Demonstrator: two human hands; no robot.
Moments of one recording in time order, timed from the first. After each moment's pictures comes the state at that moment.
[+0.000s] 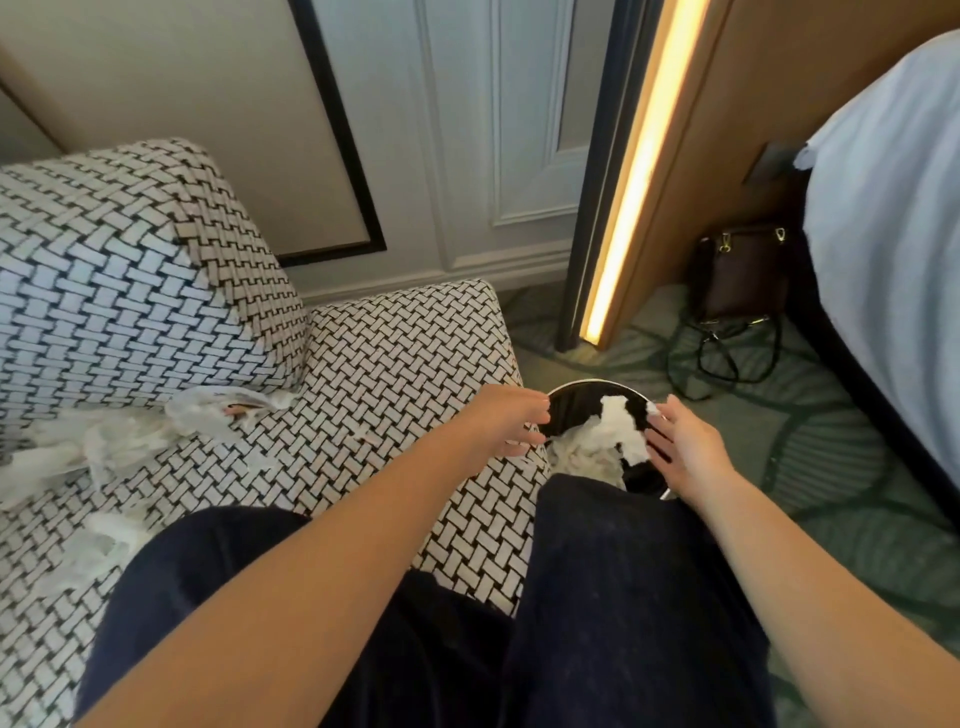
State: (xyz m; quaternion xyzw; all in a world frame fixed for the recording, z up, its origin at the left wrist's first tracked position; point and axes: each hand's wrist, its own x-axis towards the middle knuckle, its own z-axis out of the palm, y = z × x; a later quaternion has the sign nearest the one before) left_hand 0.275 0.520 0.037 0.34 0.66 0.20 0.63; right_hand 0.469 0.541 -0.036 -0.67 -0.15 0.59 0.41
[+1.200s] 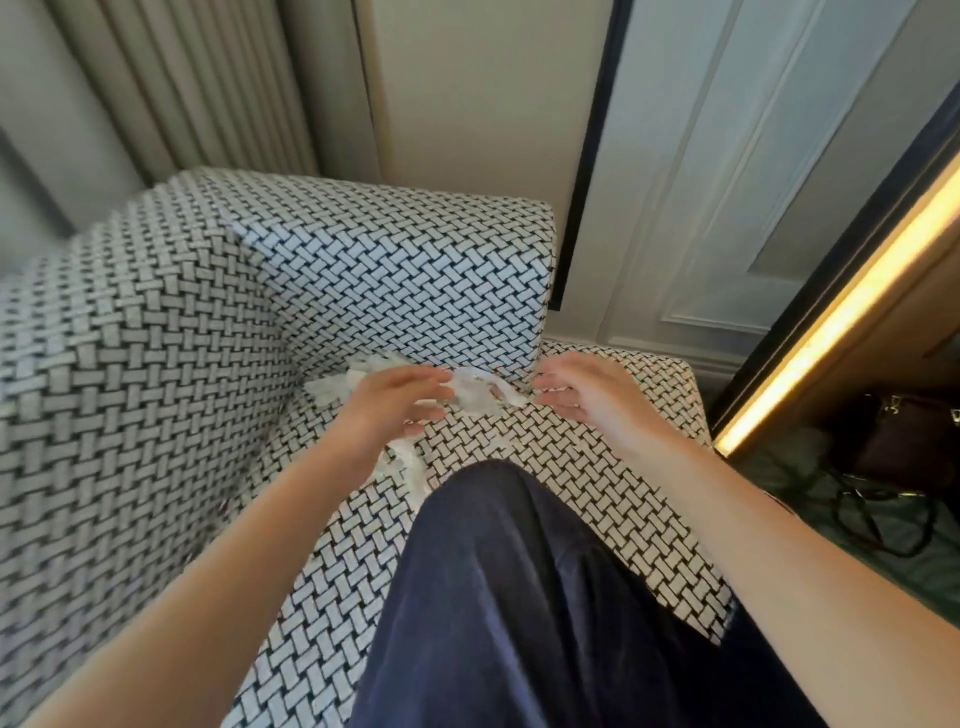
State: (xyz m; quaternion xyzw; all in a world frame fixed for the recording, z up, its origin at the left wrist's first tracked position) left_hand 0.000 0.336 0.110 0.30 0.70 0.49 0.43; right_hand 0.182 0.451 0.117 -0.45 -0.64 0.58 0.22
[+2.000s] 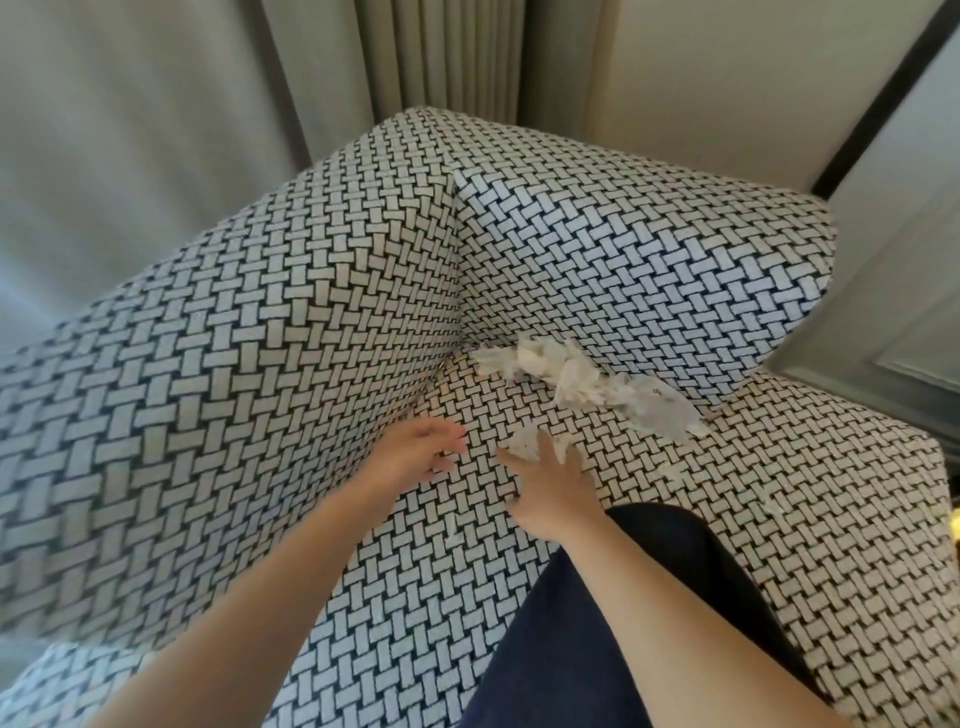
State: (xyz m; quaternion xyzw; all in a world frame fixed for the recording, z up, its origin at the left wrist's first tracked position) left_hand -0.097 0.245 0.038 0.11 0.79 0.46 0.40; right_hand 0.020 0.361 -0.003 -0.30 -0.91 0.18 -0.21
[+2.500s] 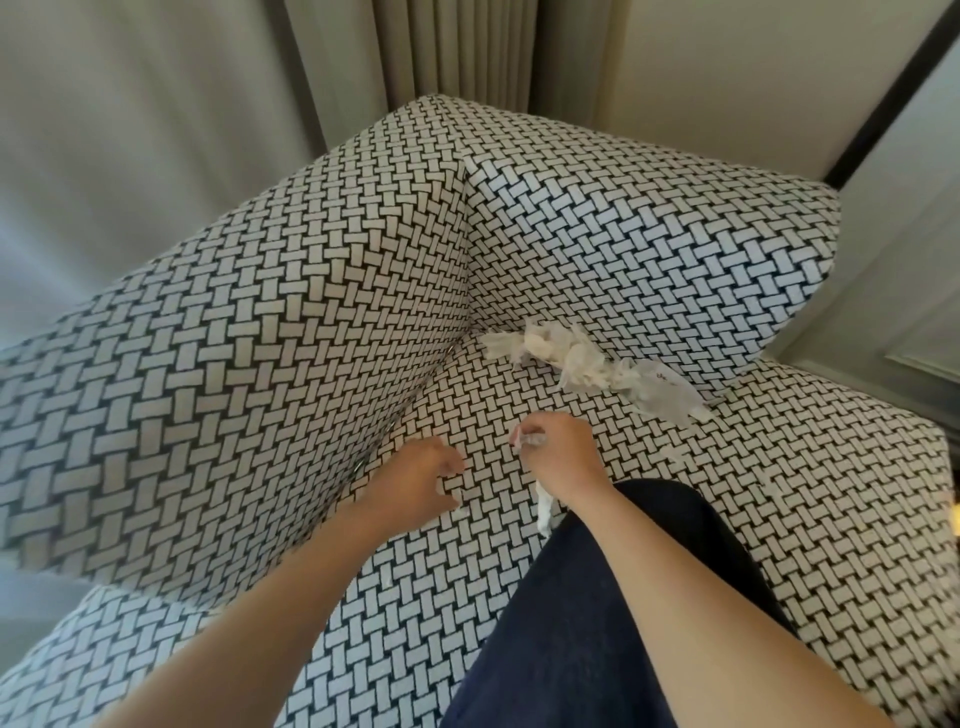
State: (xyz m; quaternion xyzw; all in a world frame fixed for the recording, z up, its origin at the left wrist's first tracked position) left_hand -0.085 0.213 -0.008 0.44 0.86 0.13 0.24; right_hand 0.024 0.363 0.013 -0.32 -0.86 0.38 0.07
